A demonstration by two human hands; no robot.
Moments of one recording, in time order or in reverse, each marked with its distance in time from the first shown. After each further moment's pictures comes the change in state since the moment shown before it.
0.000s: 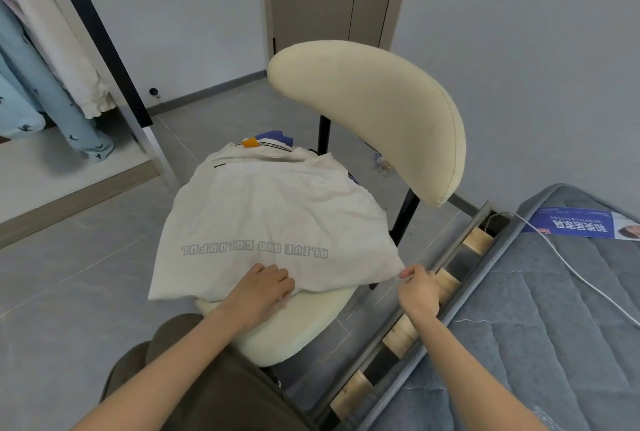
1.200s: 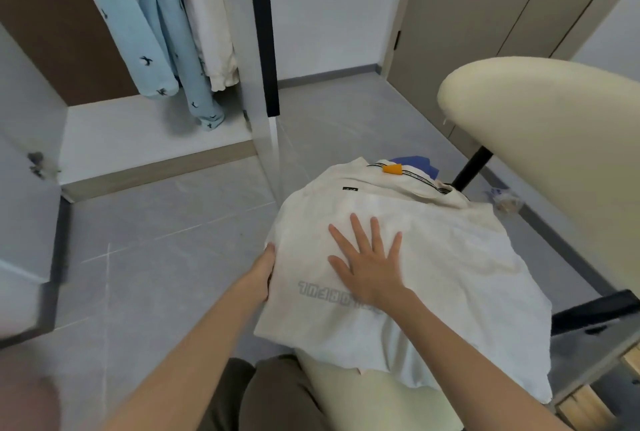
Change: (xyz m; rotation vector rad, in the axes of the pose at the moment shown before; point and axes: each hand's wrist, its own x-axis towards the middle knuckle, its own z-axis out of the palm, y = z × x) left_hand -0.035 -0.210 0.059 -2.035 0.377 -1.552; right_hand -0.011 -0.247 0.199 -0.775 -0.405 -0.971
